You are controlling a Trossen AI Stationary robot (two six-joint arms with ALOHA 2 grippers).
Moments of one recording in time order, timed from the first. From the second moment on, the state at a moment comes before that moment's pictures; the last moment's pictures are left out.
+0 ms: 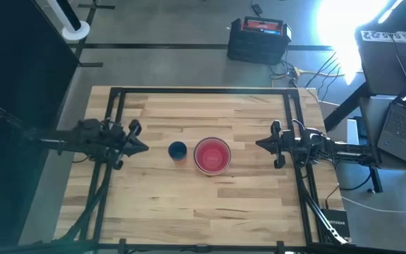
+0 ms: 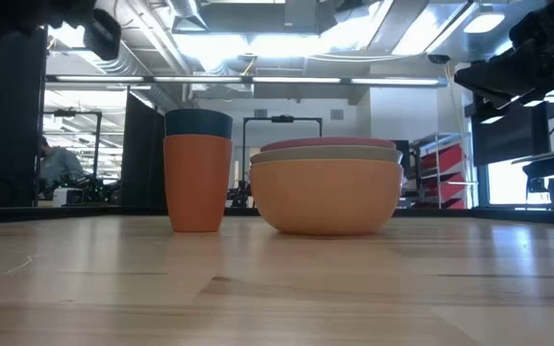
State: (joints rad) left arm -0.01 0.32 0.24 0.27 0.20 -0.22; right arm -0.07 0.01 0.01 0.02 -0.07 0.08
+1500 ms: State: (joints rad) left arm -0.01 0.00 0.01 0.02 0.05 0.03; right arm -0.07 0.01 0.01 0.02 -0.07 0.08
